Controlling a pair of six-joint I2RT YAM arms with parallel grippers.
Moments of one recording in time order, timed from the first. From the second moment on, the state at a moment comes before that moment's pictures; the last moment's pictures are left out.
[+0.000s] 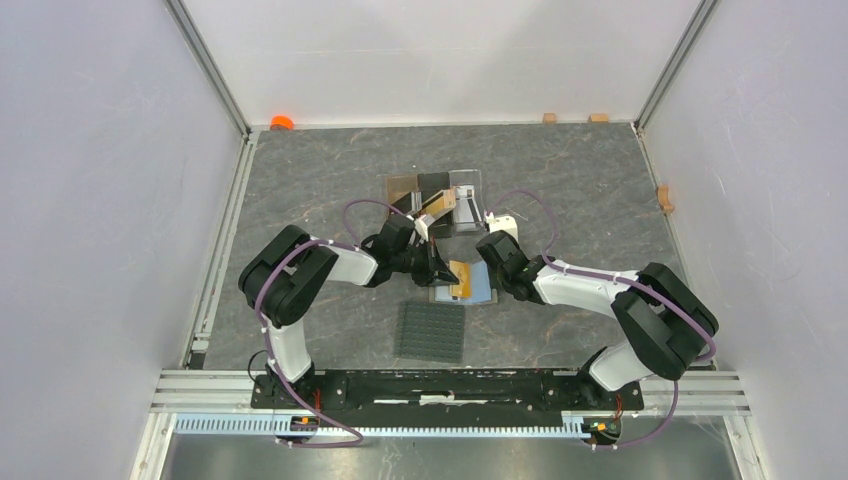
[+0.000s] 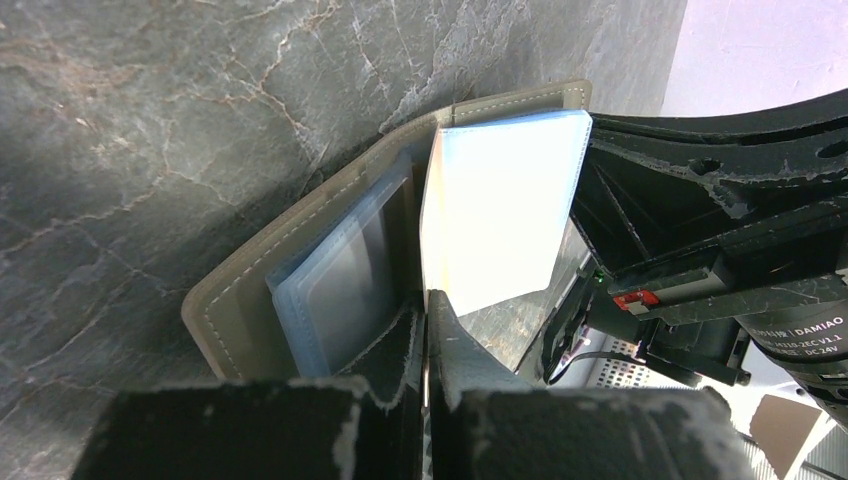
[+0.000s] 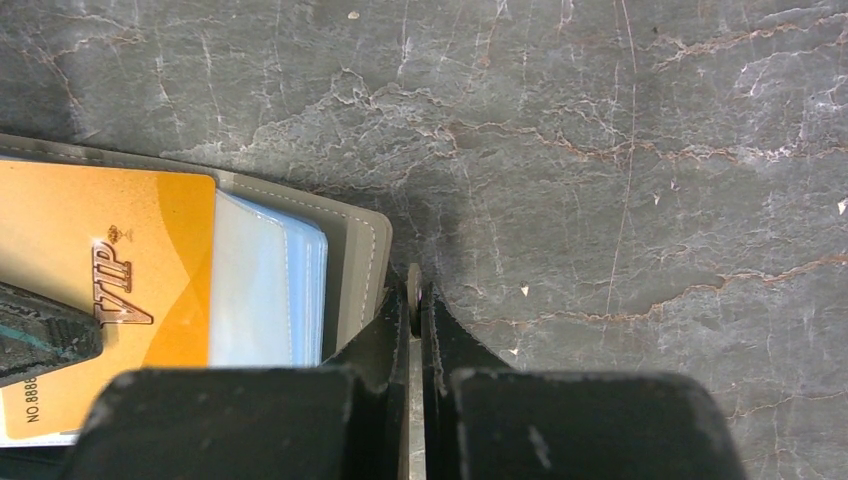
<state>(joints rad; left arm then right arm) -0.64 1.86 0.77 0.38 0.58 -0.89 0.73 1.50 0.67 -0.14 0.42 0.42</state>
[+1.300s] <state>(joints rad) -0.66 1.86 0.74 0.45 0.58 -0.90 0.73 1.52 0.69 -0.16 0.45 0.46</state>
